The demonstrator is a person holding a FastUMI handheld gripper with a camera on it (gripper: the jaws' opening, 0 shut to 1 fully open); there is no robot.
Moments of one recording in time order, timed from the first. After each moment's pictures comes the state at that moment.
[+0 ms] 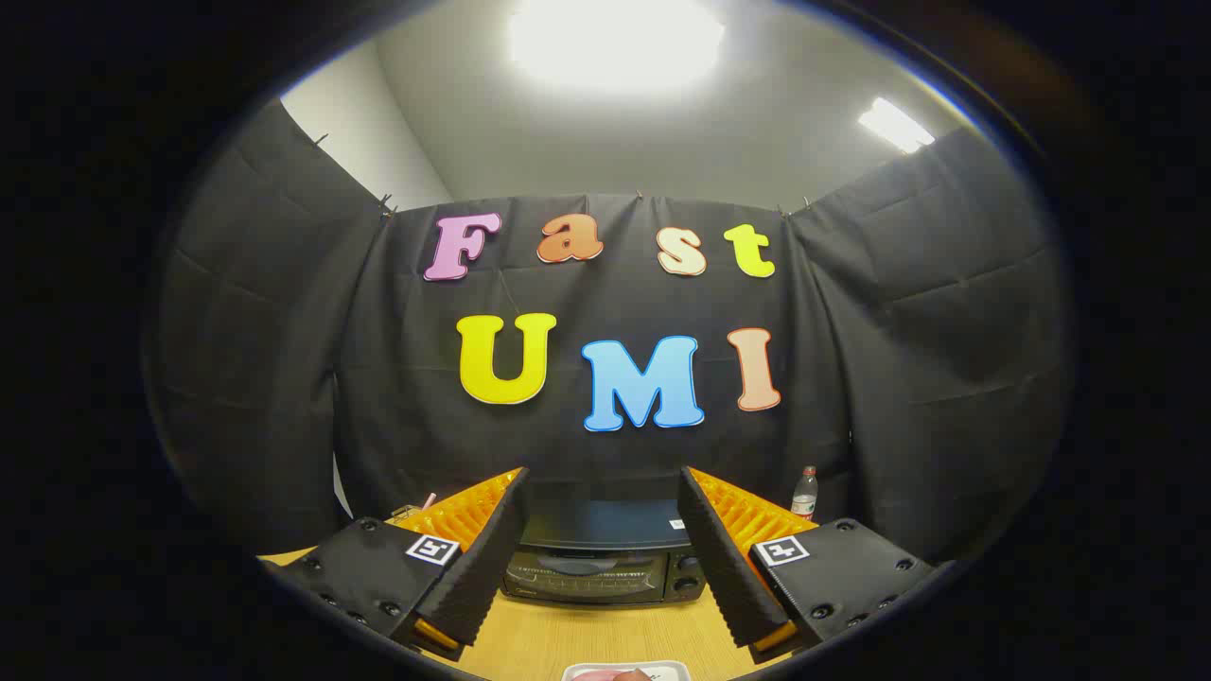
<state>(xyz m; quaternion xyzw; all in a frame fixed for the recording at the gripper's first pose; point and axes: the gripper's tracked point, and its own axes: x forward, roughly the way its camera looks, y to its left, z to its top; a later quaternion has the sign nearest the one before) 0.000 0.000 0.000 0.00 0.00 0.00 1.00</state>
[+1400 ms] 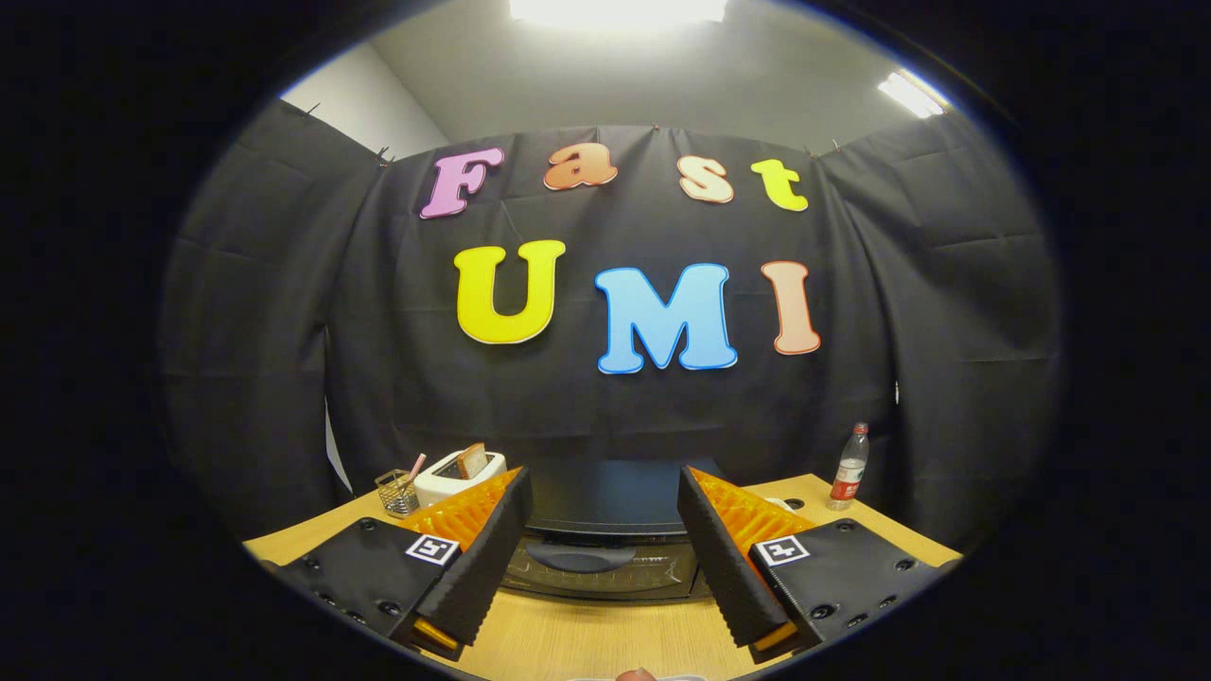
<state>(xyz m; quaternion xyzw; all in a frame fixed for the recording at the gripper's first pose) 0.116 0.014 -0.100 0.00 0.09 0.04 0.99</state>
